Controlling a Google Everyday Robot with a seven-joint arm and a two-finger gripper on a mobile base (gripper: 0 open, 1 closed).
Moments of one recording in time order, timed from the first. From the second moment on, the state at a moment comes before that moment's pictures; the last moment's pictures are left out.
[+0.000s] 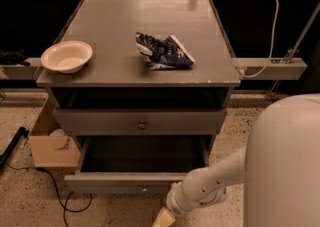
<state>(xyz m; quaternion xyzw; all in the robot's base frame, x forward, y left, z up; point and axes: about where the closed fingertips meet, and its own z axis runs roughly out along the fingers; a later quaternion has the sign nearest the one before) 0.399 -0.020 0.398 -0.49 0.84 0.17 0.15</state>
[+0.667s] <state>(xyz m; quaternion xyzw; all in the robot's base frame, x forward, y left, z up) 0.400 -0.016 0.398 -0.50 0.84 0.17 0.15</state>
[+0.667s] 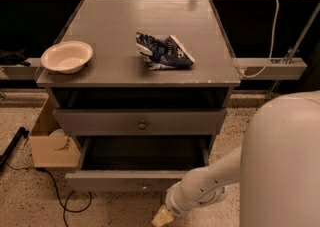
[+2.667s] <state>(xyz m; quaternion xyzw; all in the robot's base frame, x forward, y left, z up) 0.461 0.001 0.408 -0.51 0.84 0.10 0.16</state>
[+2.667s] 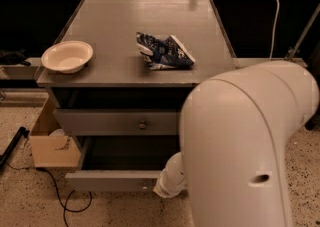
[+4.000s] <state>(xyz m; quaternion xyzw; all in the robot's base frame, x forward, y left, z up) 0.475 -0.002 0.409 -0.53 0.81 0.17 0.18</state>
